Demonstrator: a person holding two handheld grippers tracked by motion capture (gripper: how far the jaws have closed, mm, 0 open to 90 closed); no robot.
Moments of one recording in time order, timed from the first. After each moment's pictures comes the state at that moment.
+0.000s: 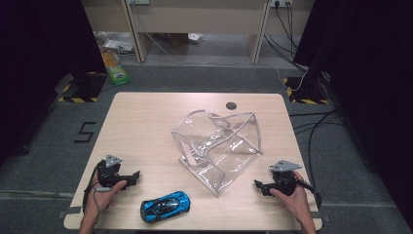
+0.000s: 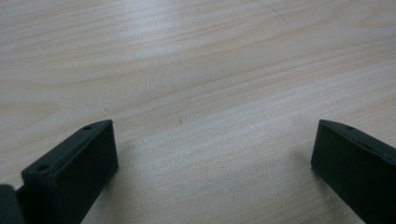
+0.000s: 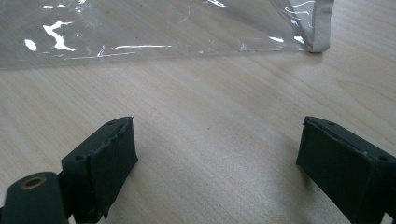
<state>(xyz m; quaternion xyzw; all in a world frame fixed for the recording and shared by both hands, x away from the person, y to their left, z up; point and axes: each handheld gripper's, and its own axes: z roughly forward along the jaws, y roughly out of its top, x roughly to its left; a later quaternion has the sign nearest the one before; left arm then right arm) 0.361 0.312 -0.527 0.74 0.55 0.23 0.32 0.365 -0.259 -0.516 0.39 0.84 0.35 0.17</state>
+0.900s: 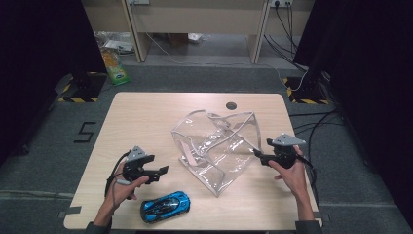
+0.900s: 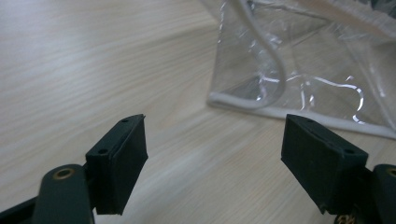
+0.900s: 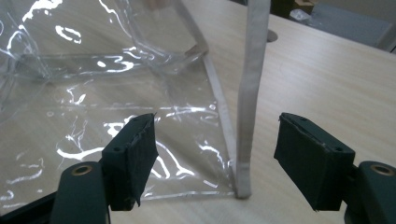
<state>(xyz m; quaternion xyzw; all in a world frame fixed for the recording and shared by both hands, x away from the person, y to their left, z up) 0.373 0.225 -0.480 0.77 0.42 0.14 0.46 0.425 -0.252 -0.461 0.37 0.80 0.42 0.23</state>
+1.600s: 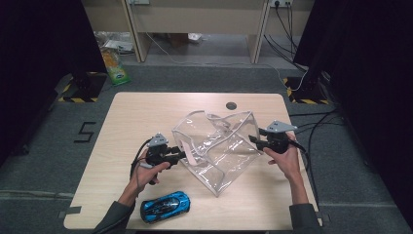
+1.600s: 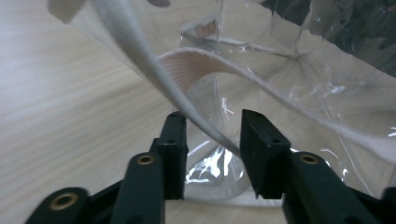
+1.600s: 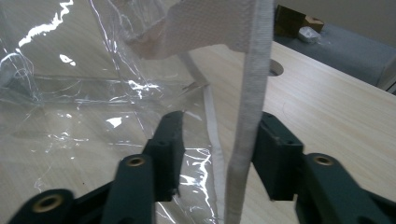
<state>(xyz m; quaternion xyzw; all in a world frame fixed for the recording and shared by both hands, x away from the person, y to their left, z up) 0.418 0.176 -0.477 0.77 0.38 0.11 0.50 0.461 -0.236 -0.447 0.33 0.81 0.43 0.23</state>
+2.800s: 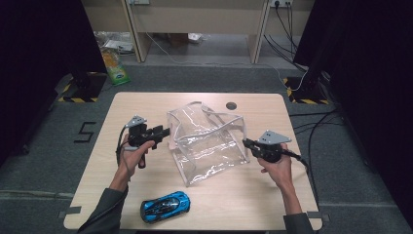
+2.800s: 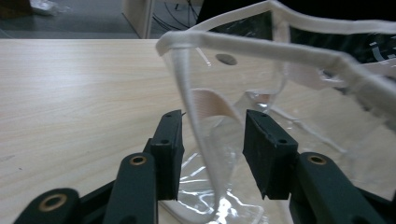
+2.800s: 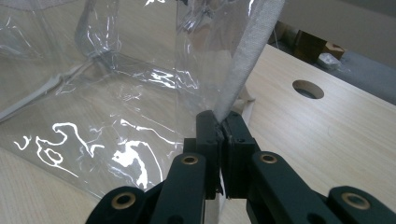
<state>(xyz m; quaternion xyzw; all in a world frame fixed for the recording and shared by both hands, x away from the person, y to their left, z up) 0.442 0.228 -0.438 0.69 0.47 0.13 0.53 0.429 -0.210 -0.454 0.28 0.81 0.46 0.23</state>
